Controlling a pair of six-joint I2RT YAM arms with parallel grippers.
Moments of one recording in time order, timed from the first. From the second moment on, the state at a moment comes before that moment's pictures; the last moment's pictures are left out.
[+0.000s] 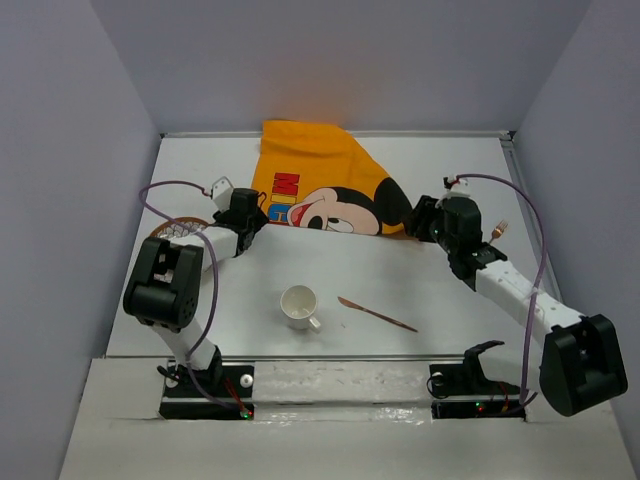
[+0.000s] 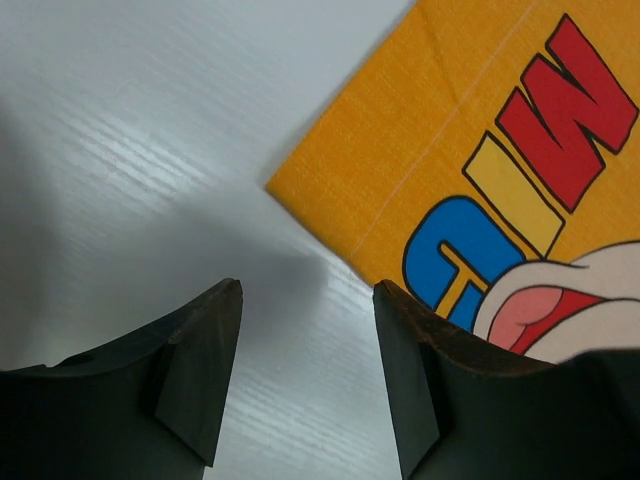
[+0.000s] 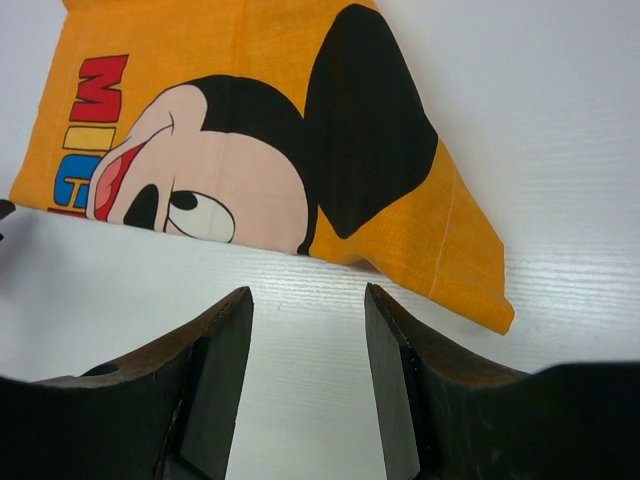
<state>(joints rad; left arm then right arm) -0.27 1.63 0.81 0.10 -0.40 -0.78 0.32 1.18 0.68 0.11 0.06 0.45</state>
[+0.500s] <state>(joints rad) -0.24 1.81 0.90 0.17 -0.44 -0.83 0.32 1.12 0.64 0.07 0.10 0.49</state>
